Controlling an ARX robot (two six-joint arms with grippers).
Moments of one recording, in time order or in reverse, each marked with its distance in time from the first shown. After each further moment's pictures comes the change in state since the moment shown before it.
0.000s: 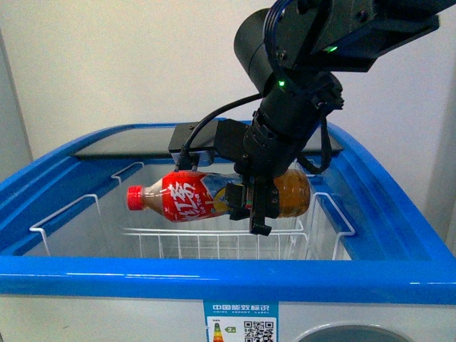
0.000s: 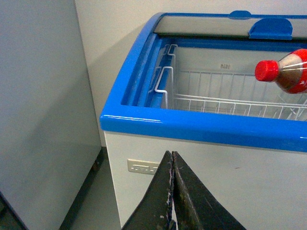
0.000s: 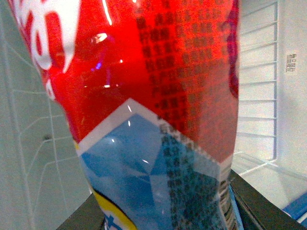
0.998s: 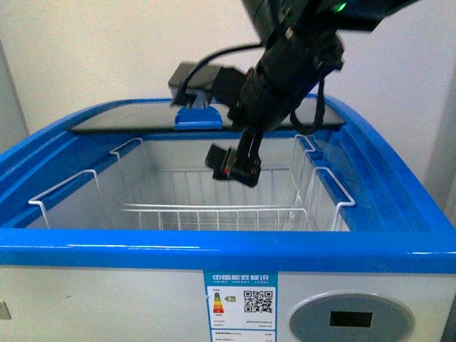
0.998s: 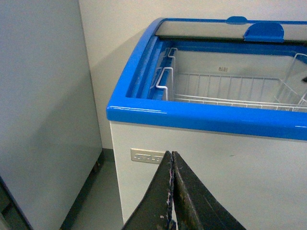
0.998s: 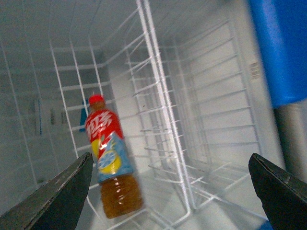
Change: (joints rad) left arm 0.000 -0.376 -0.047 -0.307 0.000 -0.002; right arm -0.021 0.019 0.043 0.104 -0.069 0.141
